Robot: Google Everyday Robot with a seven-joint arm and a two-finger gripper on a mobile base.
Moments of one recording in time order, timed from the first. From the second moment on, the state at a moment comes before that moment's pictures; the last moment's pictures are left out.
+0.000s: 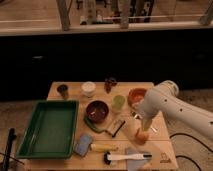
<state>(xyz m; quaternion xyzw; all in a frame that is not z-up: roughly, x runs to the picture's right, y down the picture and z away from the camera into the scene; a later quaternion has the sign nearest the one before) 0.189 0.157 0.752 -0.25 -0.10 -0.09 0.96</state>
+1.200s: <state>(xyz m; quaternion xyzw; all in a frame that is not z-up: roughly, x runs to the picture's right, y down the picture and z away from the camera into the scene) 0.205 0.218 0.759 -0.29 -0.16 -0.07 0.94</state>
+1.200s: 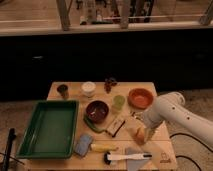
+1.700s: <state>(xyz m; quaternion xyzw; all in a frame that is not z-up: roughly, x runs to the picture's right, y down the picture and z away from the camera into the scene) 0.215 0.236 0.768 -0.29 -0.17 -0.05 0.94</state>
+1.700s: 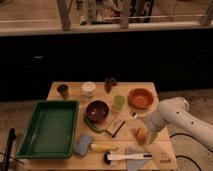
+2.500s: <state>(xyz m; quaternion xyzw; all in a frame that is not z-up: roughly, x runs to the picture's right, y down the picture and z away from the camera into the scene) 0.209 0.248 0.787 -0.29 -0.19 -0.04 0.94</state>
